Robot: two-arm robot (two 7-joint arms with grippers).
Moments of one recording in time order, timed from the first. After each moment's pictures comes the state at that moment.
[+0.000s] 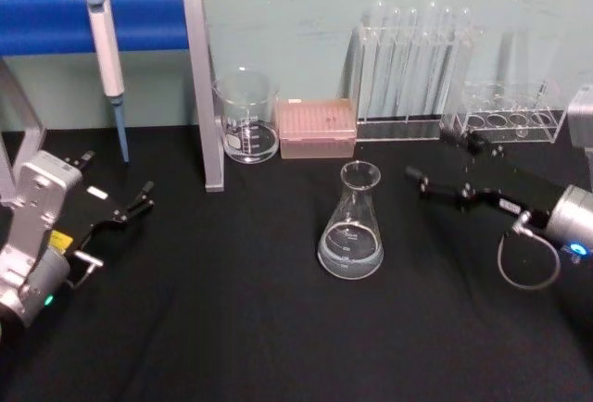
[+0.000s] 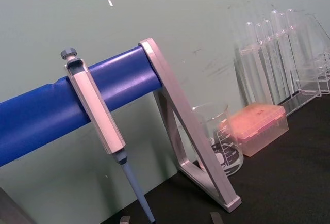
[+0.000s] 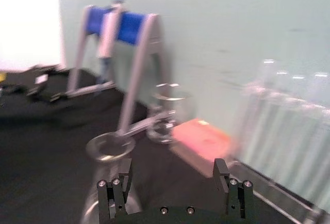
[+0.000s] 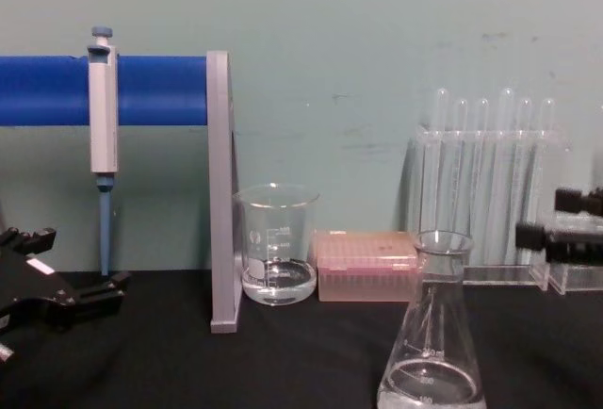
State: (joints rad) left arm -0.20 0.60 0.45 -1.41 -0.25 -0.12 0.03; right arm 0.34 0.60 -0.37 -1.33 0.53 -0.12 0.66
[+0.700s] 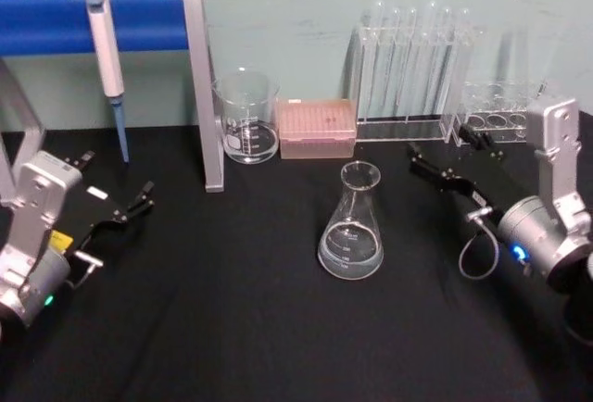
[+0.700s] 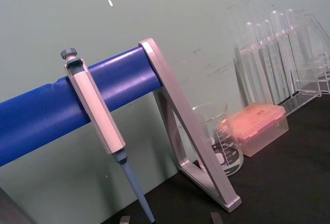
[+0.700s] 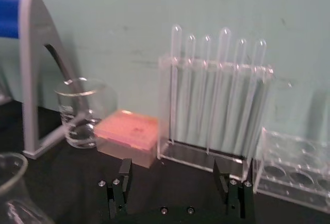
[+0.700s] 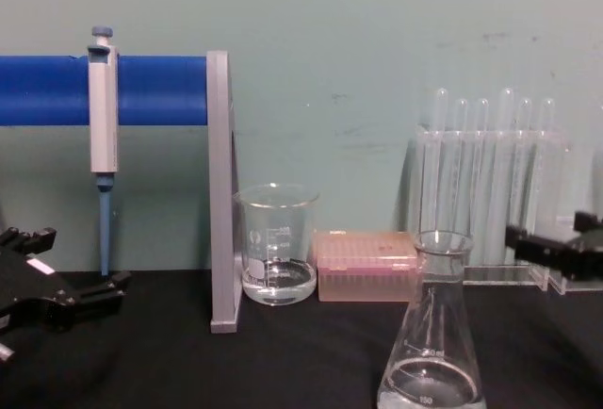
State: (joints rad) left arm -0.20 0.60 0.45 -1.41 -0.25 -0.12 0.03; right arm 0.29 0.38 -0.31 -1.29 0.38 -0.08 0.22
